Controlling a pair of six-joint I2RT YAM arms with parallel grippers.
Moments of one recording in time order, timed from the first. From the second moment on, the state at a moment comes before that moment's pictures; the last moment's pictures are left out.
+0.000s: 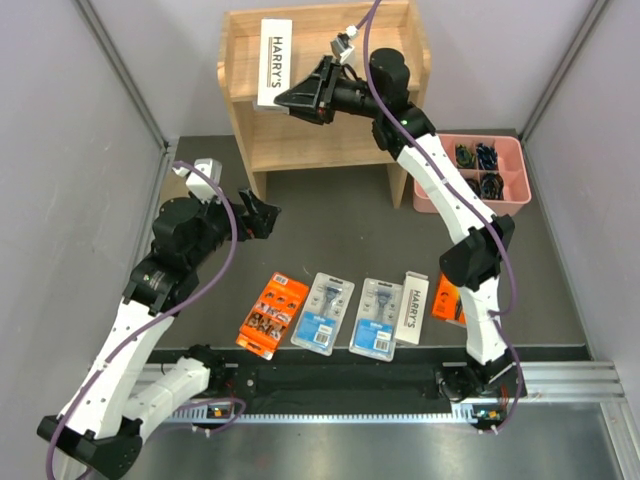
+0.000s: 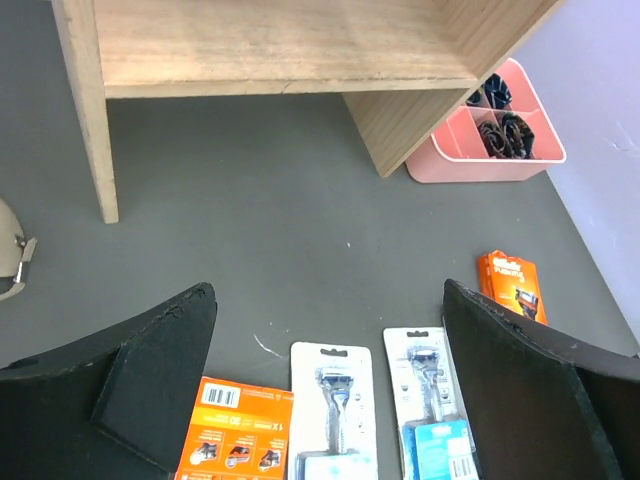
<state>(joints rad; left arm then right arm) -0.39 0.82 1.04 -0.42 0.07 -0.42 0.56 2.14 2.42 -0.19 -0.73 1.16</state>
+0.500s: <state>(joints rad) -0.39 0.86 1.08 -0.39 0.09 -0.42 0.56 2.13 2.42 -0.16 -0.73 1.16</state>
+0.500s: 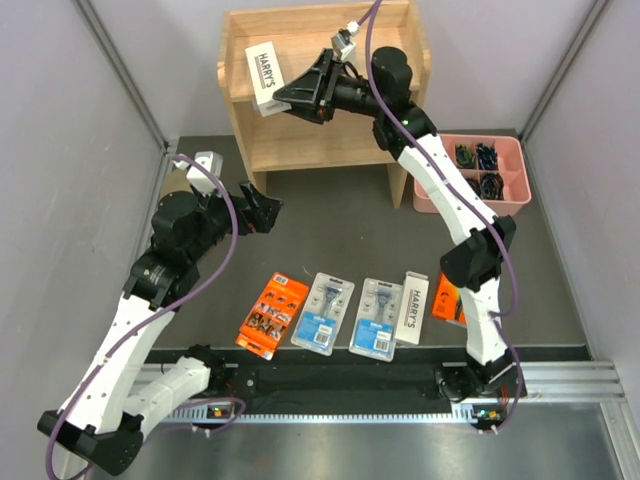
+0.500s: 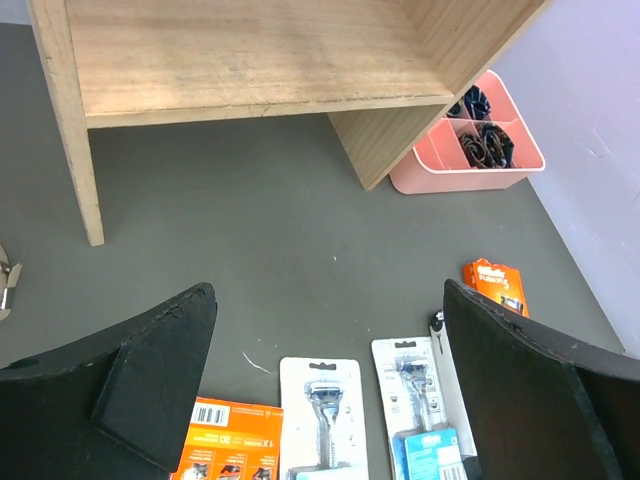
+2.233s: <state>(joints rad) -0.39 1.39 1.48 0.05 0.17 -0.51 0.56 2.00 2.26 -0.19 -0.69 1.06</state>
